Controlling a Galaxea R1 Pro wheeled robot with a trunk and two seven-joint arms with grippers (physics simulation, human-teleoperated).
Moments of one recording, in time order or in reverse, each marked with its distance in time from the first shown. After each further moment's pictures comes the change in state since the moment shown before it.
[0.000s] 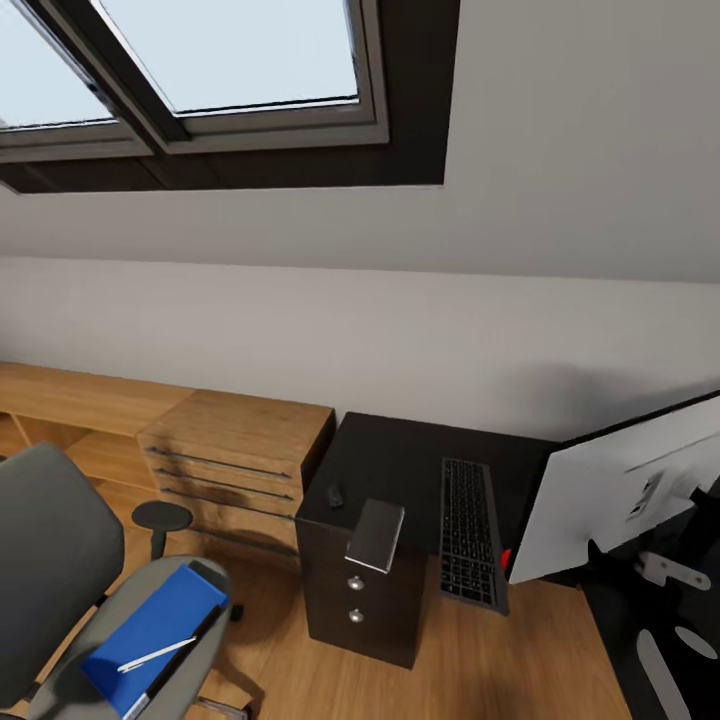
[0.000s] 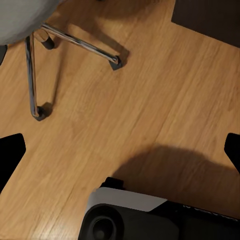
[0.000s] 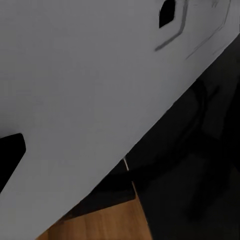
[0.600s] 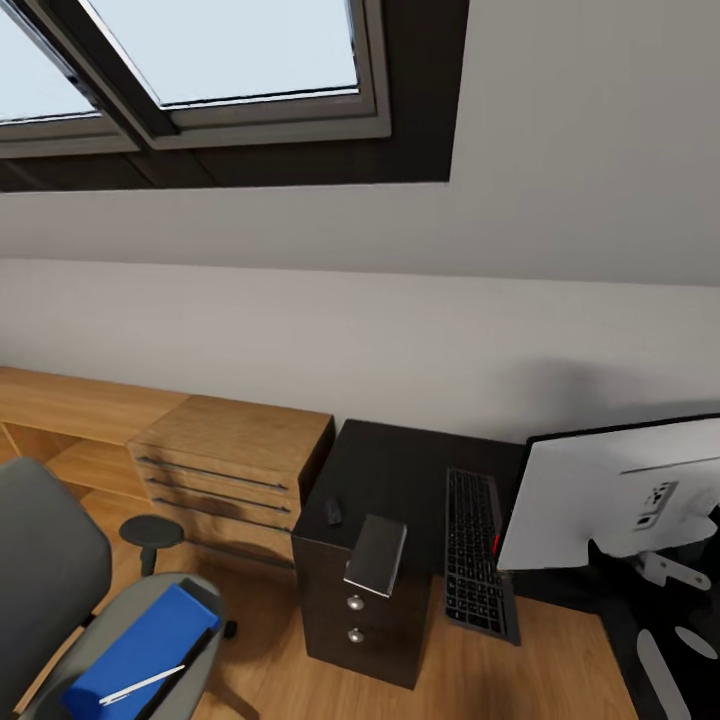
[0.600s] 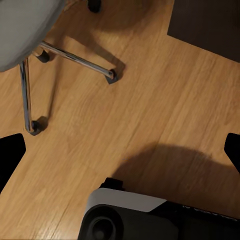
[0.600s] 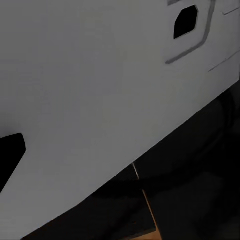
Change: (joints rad) left arm 0.000 0.000 -0.004 0.000 -0.001 -0.002 -0.001; right arm 0.000 0.000 0.000 0.000 0.000 0.000 0.000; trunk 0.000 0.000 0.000
